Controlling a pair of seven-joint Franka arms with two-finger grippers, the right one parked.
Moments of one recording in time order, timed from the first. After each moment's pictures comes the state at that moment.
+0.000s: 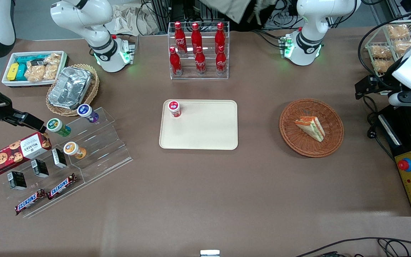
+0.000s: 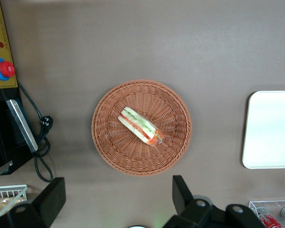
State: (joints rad) arm 0.03 -0.09 -0.07 -1.72 -0.02 1.58 0.00
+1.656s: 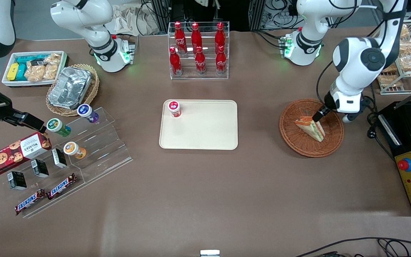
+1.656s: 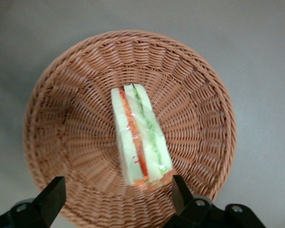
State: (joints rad) arm -0.02 -0.15 -0.07 -2.59 -0.02 2.50 -0.81
